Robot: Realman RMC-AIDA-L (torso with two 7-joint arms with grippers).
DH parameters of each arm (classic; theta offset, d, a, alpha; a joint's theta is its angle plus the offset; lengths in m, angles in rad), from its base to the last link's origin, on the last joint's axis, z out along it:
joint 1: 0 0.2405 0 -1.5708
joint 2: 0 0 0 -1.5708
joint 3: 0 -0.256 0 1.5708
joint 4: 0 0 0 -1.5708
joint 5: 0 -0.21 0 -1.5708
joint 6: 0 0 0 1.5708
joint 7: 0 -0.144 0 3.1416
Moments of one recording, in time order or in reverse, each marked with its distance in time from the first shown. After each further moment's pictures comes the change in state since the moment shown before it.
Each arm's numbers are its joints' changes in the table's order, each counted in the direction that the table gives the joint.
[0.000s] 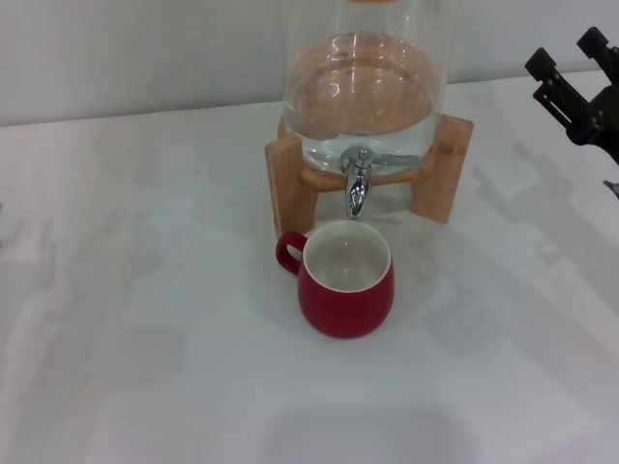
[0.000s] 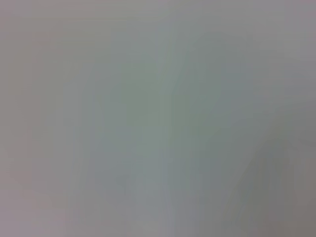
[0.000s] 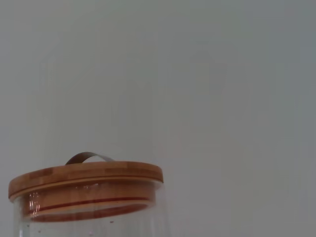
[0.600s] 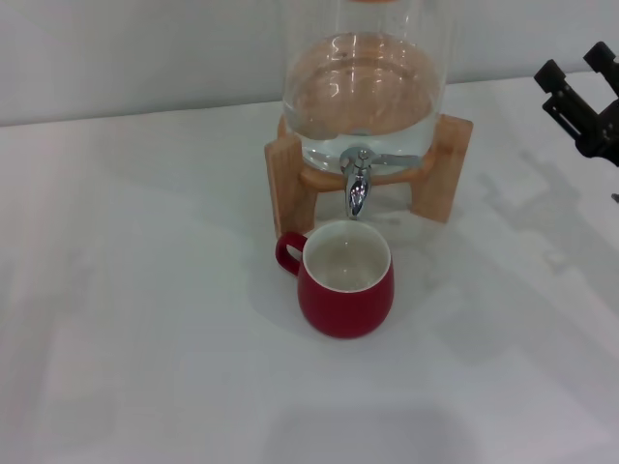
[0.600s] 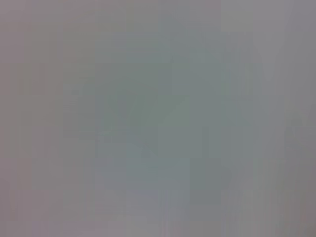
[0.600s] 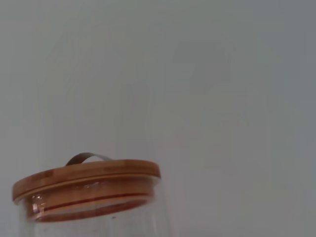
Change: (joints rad) left arm 0.133 -0.001 0.084 0.037 0.104 0.137 0.000; right arm -0.029 0.001 0.019 0.000 0.000 0.014 -0.057
